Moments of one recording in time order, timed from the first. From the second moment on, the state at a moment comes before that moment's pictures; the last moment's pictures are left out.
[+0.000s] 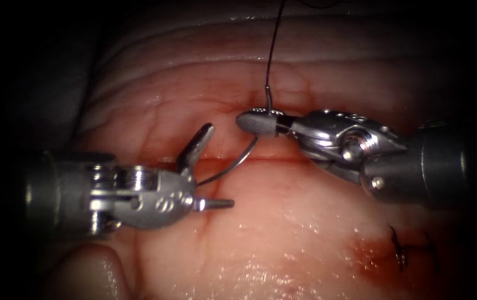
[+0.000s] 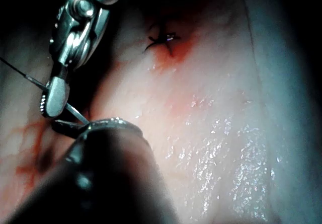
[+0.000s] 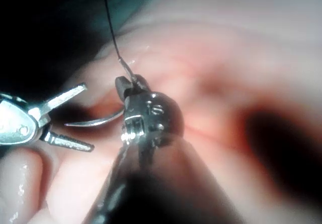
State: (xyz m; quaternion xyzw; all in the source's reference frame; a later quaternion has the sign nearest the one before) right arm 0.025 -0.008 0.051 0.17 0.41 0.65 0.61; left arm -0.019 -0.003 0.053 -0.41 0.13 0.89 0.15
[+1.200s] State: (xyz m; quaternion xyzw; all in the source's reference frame) right arm 0.025 -0.007 0.049 0.05 0.58 0.37 0.72; left arm -0.019 0.002 0.061 -0.50 -0.39 0.69 0.35
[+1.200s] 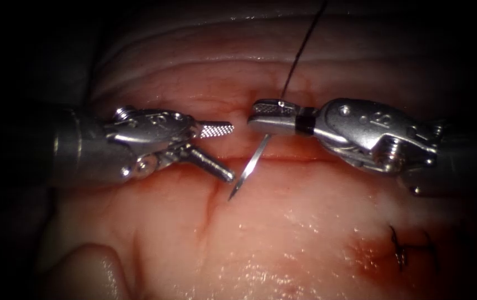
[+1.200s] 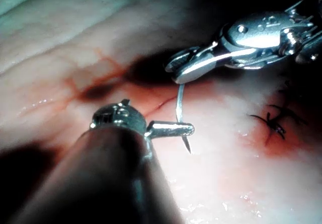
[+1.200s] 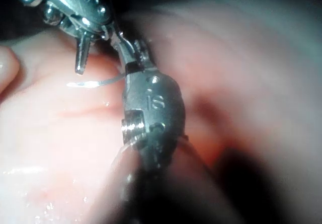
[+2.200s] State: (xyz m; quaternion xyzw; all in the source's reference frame) right arm 0.025 -0.007 0.049 0.04 0.59 0.40 0.71; left arm -0.020 0.002 0.062 -0.44 -0.50 0.62 0.41
